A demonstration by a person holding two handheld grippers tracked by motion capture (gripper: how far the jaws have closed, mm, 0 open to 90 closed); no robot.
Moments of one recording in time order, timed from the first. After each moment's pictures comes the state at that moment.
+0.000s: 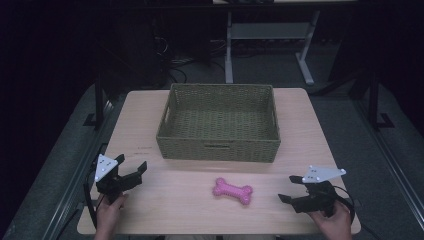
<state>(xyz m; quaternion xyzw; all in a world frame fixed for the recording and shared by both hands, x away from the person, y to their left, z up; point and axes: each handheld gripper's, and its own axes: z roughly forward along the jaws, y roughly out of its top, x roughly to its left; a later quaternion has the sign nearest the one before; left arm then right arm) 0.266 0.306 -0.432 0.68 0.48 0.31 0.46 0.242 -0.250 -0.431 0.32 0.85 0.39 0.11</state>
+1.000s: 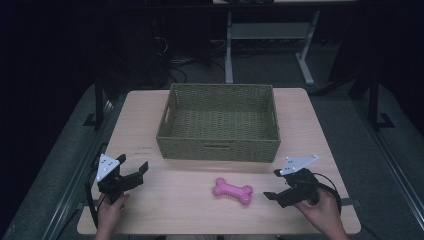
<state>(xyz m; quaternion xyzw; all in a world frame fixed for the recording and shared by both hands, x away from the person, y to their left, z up) 0.266 0.303 -0.432 0.68 0.48 0.31 0.46 0.264 -0.206 -0.408 0.27 0.89 0.35 0.08</state>
